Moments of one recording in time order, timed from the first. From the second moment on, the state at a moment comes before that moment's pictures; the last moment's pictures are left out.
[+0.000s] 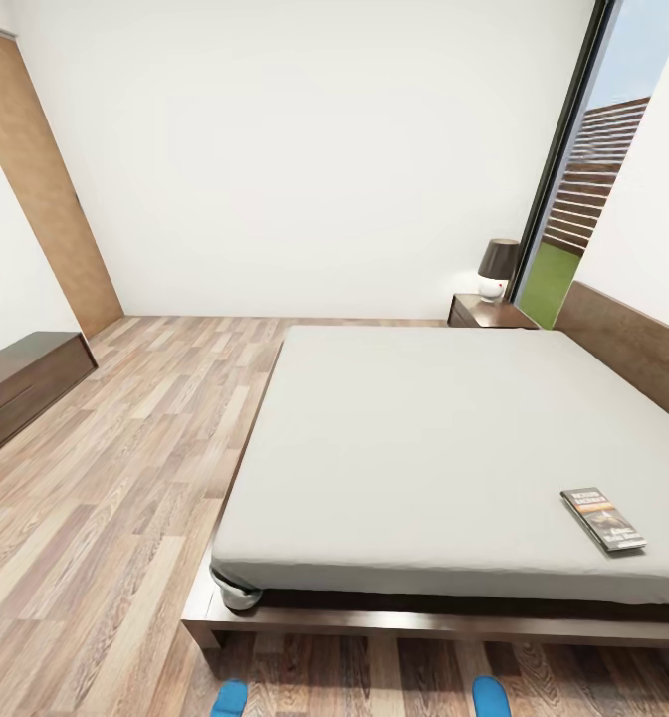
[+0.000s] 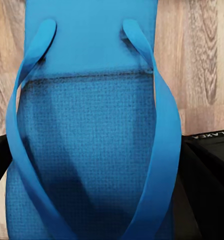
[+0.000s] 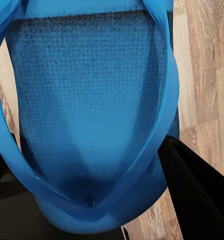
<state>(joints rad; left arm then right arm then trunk) -0.39 -0.02 -0.21 -0.13 0.06 0.12 -0.01 -0.41 -0.02 1.03 -0.09 -1.23 0.04 -0.35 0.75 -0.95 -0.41</state>
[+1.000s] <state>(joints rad) -0.36 -0.02 -0.21 -0.13 0.06 0.12 0.00 -0.41 -0.02 1.03 -0.09 -1.23 0.04 -0.35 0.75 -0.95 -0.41</state>
